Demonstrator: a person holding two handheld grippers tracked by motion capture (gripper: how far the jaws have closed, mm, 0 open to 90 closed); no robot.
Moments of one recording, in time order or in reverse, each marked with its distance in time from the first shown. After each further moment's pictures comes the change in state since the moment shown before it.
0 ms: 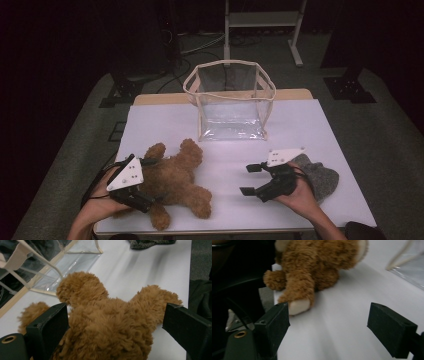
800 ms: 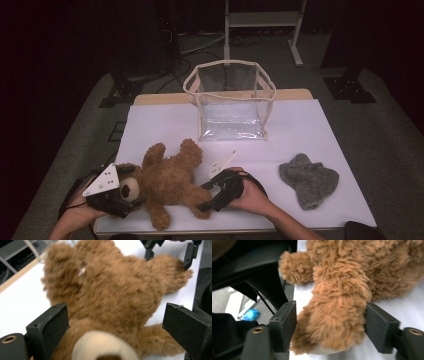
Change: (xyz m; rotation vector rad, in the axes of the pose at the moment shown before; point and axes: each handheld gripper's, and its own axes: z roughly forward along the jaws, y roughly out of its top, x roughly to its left) left arm 0.011 -0.056 -0.029 0.045 0.036 -0.106; right arm 0.023 0.025 0.126 0.244 0.247 -0.062
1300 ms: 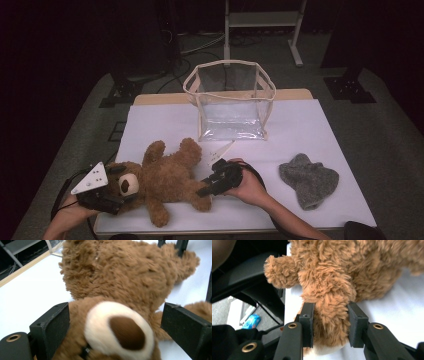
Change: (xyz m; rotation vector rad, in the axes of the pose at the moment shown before) left arm 0.015 -0.024 -0.010 -0.028 0.037 -0.061; right arm -0.018 0.017 -0.013 0.001 -0.019 0.101
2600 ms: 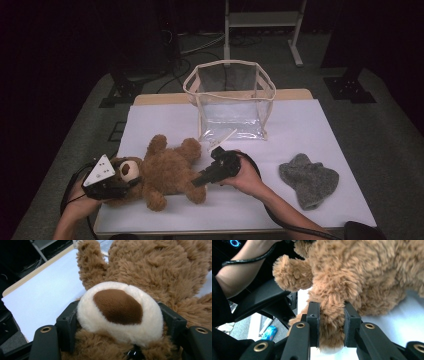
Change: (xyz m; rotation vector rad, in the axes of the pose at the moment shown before) left arm 0.013 0.001 0.019 0.033 0.153 -0.015; right arm -0.010 0.022 -0.012 -0.064 0.103 0.083
